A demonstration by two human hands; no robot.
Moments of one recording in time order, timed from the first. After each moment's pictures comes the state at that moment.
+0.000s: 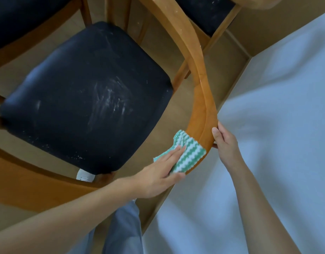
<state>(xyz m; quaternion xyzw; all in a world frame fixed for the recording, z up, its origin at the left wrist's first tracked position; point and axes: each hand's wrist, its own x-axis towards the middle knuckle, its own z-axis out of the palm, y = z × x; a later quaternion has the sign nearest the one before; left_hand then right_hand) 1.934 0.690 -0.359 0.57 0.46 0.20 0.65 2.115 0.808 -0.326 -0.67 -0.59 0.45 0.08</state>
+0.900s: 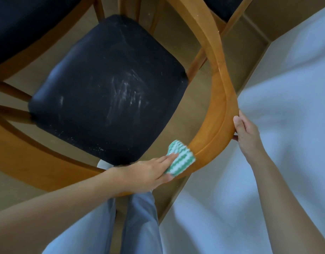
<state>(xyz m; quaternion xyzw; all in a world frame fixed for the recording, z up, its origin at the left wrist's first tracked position) 1.879 0.661 -0.364 0.64 0.45 0.00 0.63 2.114 0.805 -0.333 -0.67 -0.59 0.43 0.11</state>
